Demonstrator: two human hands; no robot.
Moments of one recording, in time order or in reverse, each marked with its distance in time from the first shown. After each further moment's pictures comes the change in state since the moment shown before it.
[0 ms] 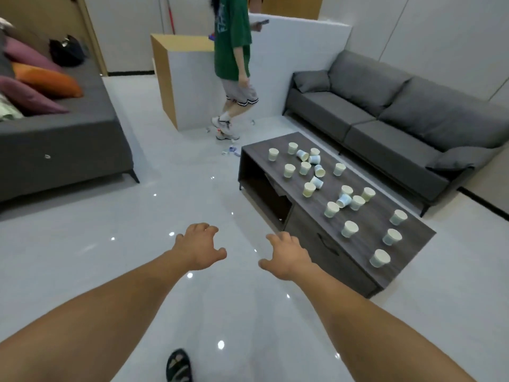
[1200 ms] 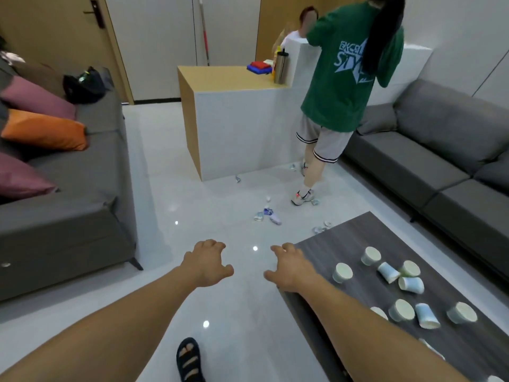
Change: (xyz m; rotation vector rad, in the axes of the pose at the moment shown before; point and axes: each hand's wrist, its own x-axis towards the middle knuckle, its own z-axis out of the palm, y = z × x) left_hand 0.685 -0.186 -0.266 -0.051 -0.043 -0.119; right_hand 0.731 -0.166 -0.258 0.008 -0.062 -0.148
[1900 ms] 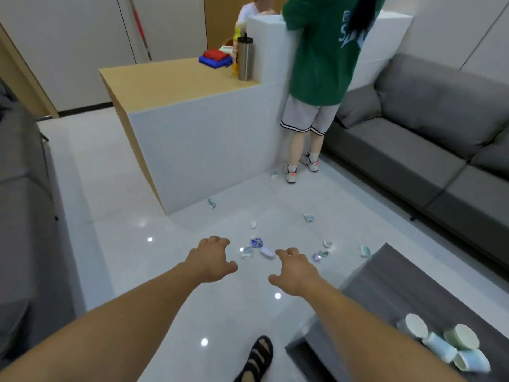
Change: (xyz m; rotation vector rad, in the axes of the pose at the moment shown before) left_hand 0.446 0.021 -0.151 0.064 -0.121 0.172; right_hand 0.394 0.050 -0.132 0.125 -0.035 0.226
